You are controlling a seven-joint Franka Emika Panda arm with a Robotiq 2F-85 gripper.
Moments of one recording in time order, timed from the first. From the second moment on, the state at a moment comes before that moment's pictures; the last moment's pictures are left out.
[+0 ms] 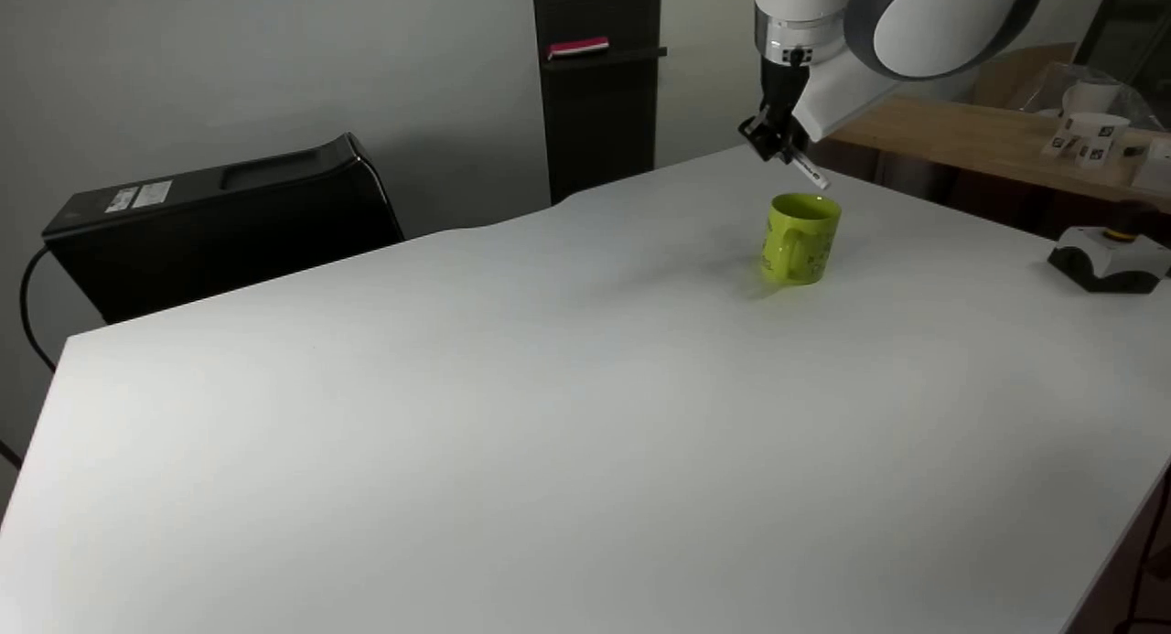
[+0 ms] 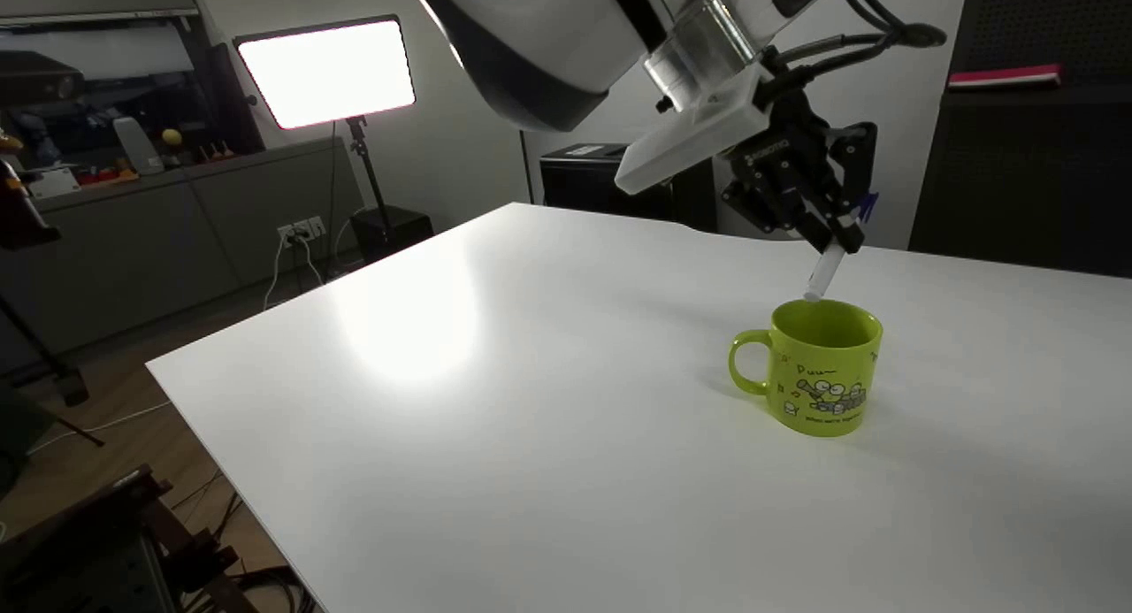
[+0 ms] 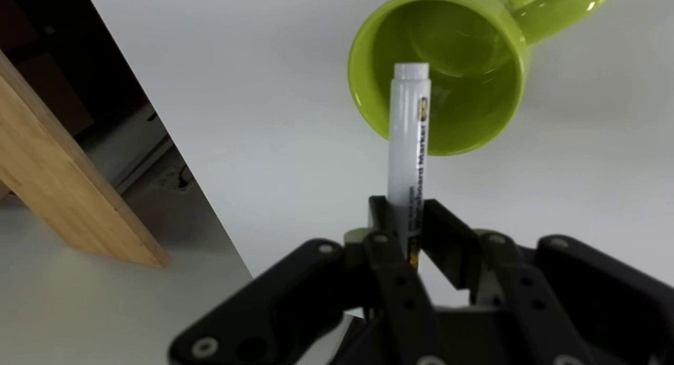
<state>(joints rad) 0.26 0.52 -0.48 -2.02 -0.76 2.79 0.74</state>
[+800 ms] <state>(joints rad) 0.46 0.60 -0.73 -2.06 -1.04 2.95 1.16</state>
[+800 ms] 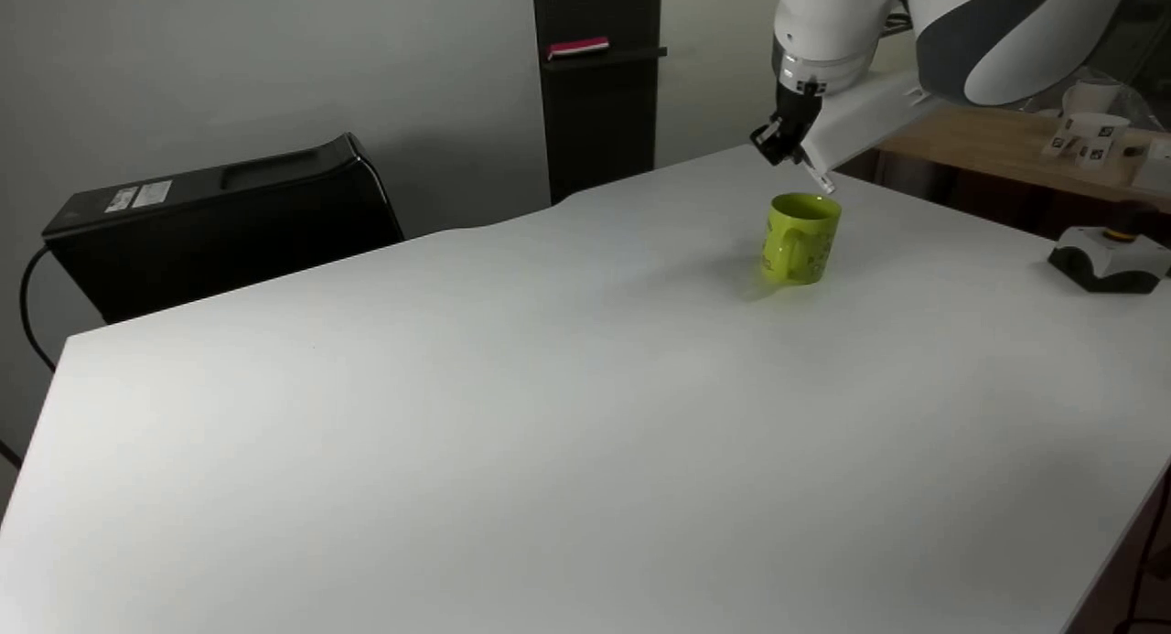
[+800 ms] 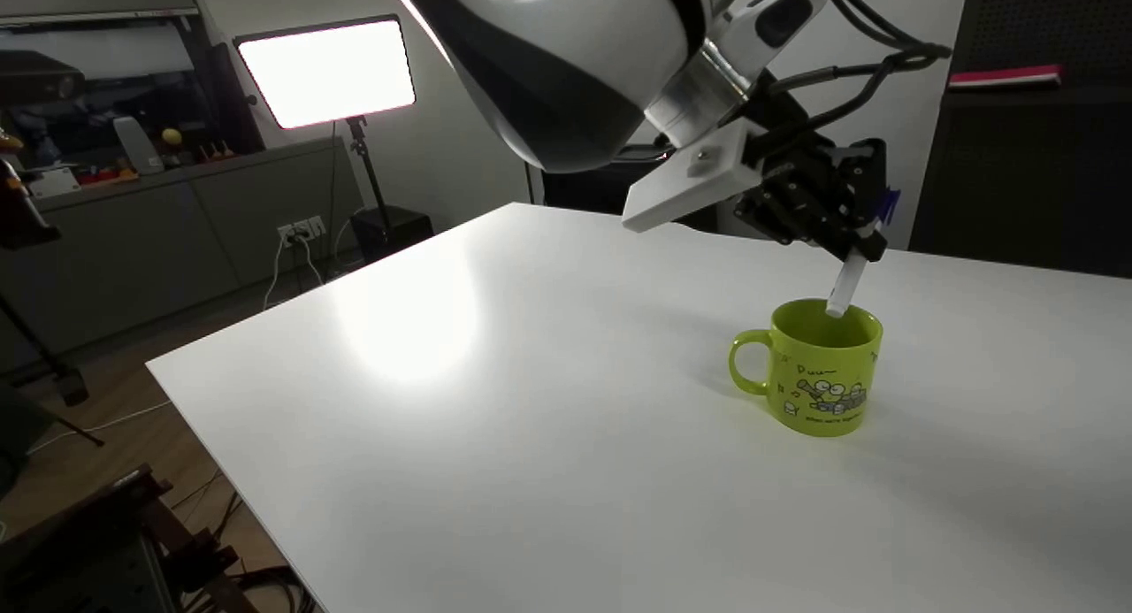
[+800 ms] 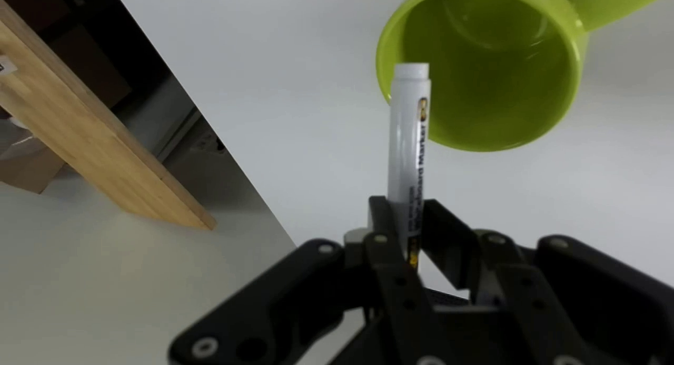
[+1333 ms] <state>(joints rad) 0.63 0.70 -0.91 -2.06 -1.18 3.07 1.44</state>
